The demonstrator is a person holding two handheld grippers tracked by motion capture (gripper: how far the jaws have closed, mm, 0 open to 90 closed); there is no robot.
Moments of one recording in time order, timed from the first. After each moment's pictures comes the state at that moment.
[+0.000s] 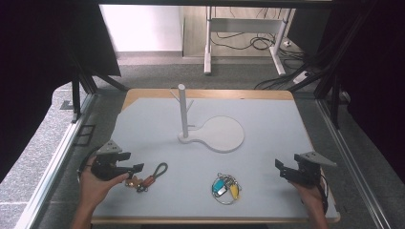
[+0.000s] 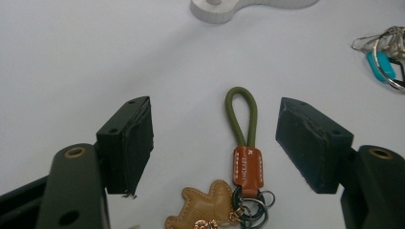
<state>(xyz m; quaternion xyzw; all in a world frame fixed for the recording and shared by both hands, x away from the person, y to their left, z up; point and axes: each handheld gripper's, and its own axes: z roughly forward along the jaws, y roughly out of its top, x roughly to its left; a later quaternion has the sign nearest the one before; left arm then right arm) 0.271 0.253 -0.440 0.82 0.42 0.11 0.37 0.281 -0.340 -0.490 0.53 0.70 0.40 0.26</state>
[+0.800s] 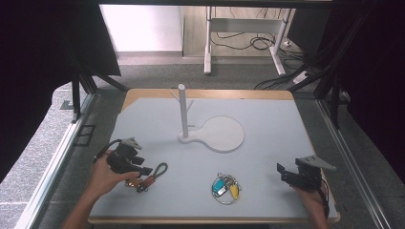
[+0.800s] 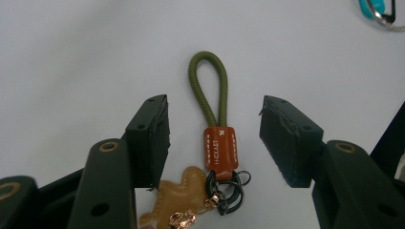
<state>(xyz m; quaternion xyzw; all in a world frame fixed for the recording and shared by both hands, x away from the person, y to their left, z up) 0.299 0.214 -0.442 0.90 0.37 0.01 0.25 0.273 -0.342 -0.499 0.54 0.71 0.38 0.27</state>
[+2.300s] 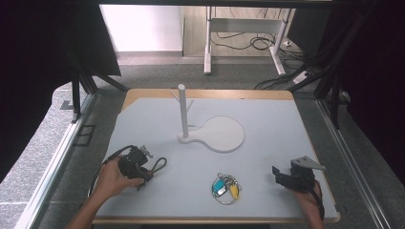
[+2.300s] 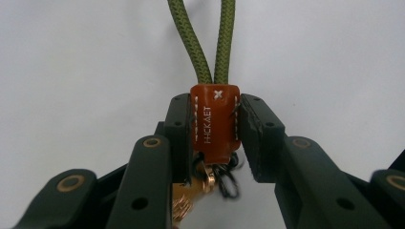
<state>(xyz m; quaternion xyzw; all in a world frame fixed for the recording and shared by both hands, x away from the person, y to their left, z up) 0.300 0.196 -0.461 0.92 0.36 0.01 0.15 0.273 -0.326 -0.507 0.53 0.73 0.34 0.27</state>
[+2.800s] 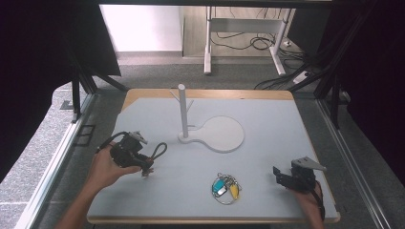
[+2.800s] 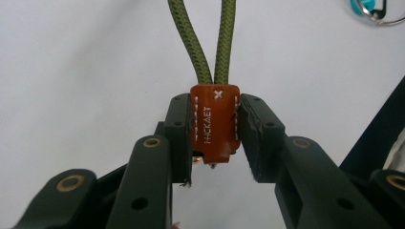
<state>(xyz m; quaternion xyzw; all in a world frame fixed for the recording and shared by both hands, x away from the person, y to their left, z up) 0.306 0.201 -0.406 0.91 0.36 0.02 0.22 0.272 -0.329 -0.508 0.53 0.73 0.34 0.27</state>
